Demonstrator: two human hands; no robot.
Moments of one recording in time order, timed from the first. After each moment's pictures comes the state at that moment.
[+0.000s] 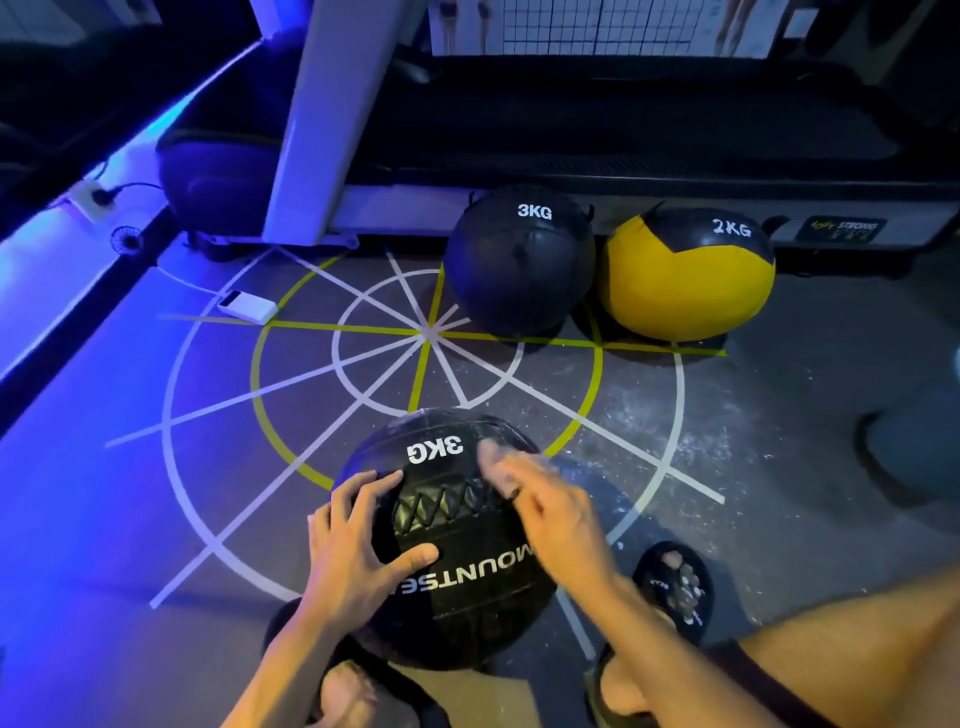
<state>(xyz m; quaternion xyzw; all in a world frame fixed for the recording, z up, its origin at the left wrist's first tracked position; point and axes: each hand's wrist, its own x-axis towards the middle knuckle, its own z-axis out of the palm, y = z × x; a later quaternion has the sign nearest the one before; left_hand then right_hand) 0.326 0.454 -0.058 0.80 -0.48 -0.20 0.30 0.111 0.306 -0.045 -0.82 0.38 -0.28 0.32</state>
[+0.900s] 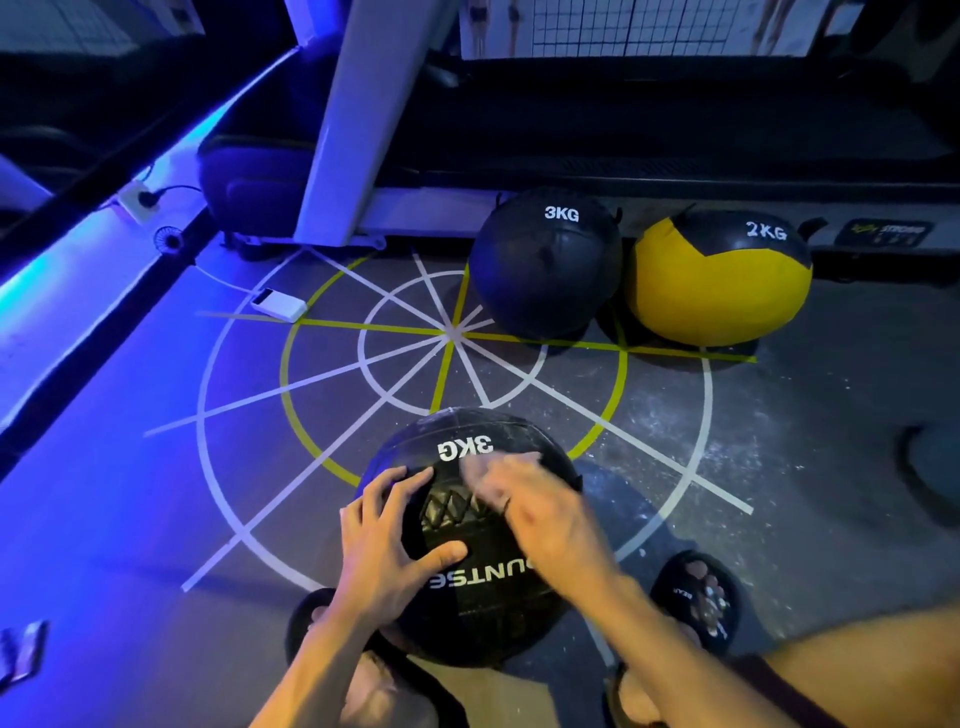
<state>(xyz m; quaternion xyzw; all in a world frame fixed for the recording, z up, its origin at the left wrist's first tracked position) 0.319 0.452 -0.064 0.80 -0.47 -0.19 0.32 0.130 0.311 -0.036 -0.87 0.26 -0.28 0.32</state>
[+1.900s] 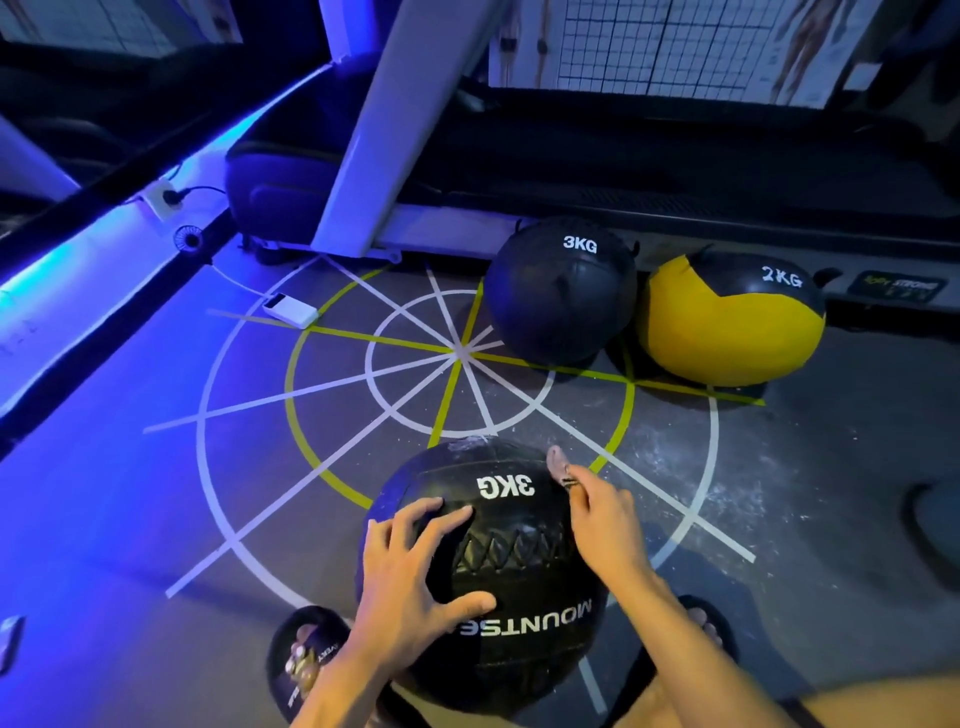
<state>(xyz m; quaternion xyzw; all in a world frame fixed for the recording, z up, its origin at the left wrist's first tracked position) 0.297 0.449 -0.059 0.77 -0.52 -0.17 0.32 0.119 0.255 -0.044 -0.77 0.53 -0.15 0.32</state>
